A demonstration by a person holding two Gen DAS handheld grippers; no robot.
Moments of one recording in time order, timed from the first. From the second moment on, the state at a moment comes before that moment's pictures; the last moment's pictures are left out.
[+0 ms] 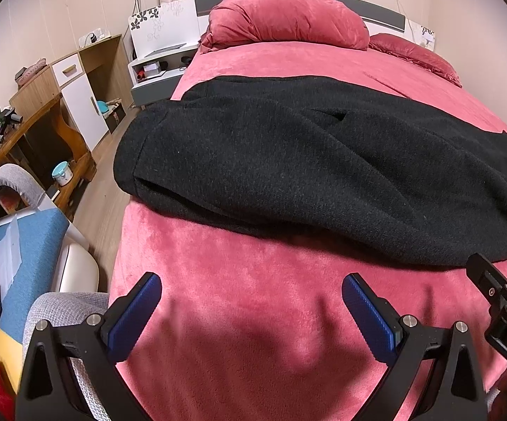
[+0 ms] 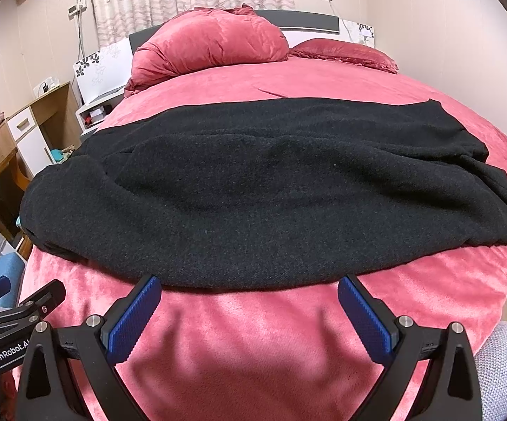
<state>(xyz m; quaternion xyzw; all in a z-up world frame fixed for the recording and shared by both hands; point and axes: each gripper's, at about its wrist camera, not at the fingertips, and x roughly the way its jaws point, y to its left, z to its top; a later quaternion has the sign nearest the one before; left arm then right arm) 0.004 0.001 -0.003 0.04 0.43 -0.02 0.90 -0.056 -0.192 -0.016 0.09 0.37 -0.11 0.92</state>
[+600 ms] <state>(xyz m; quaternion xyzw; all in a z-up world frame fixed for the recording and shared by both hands) 0.012 0.002 -0.004 0.05 0.43 -0.03 0.90 -0.056 -0.192 -0.017 0.09 0.37 -0.11 0.92</state>
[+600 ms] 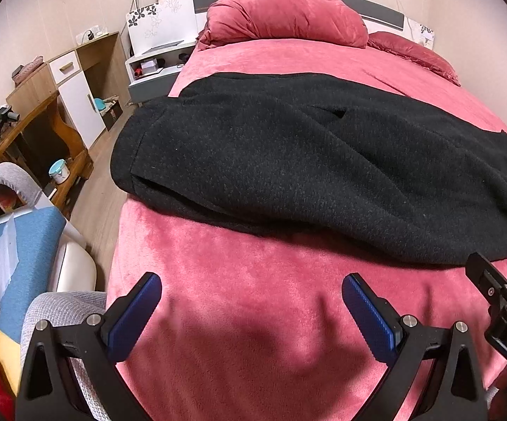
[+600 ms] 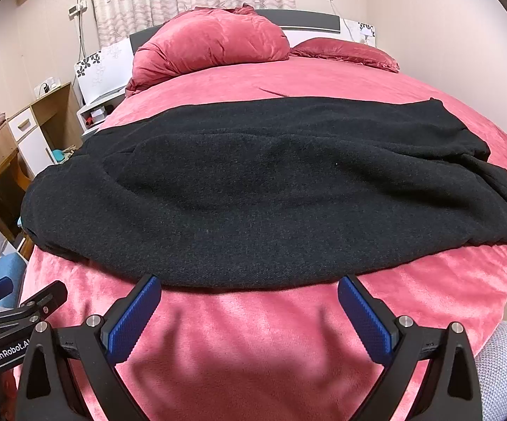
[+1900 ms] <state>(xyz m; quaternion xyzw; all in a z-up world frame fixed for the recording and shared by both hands) 0.170 0.167 -0.019 -0.28 0.43 -0.07 0.86 -0.017 -0.310 -0.083 0.54 0.34 -0.02 0.77</state>
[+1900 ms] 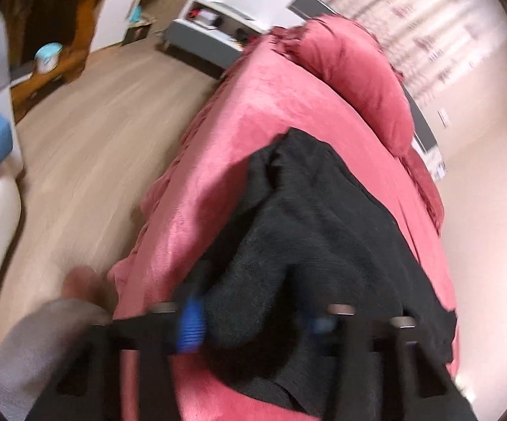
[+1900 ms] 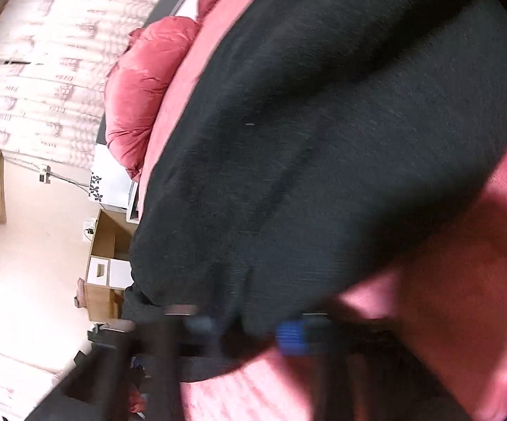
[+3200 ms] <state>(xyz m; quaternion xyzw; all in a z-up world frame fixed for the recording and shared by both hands) 0.080 0.196 0.044 -0.21 0.39 -0.02 0.90 -0.098 -0.316 -0.023 0.41 0.38 -0.08 0.83</state>
